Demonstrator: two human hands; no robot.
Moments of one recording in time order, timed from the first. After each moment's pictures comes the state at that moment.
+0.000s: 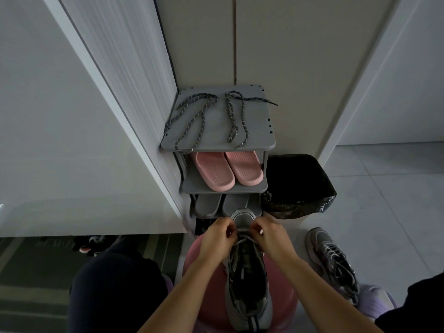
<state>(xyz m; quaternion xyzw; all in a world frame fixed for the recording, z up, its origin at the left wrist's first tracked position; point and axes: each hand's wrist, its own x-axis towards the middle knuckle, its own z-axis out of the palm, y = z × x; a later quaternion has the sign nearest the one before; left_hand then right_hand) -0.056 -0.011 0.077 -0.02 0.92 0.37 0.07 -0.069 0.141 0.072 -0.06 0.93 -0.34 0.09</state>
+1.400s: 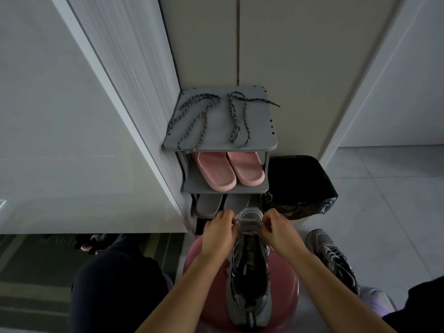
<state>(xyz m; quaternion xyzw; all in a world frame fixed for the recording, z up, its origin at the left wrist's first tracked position) -0.064 -0.006 0.080 0.02 0.97 0.25 0.01 -0.076 0.155 0.084 -0.04 0.94 -0.33 0.10</state>
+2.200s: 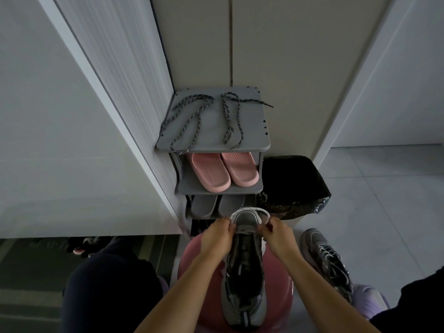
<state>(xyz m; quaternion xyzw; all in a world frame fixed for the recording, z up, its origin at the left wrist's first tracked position) -0.072 0.001 0.069 -0.07 0.94 0.30 0.13 -0.071 0.158 0.076 0.10 0.89 -0.43 0.12</state>
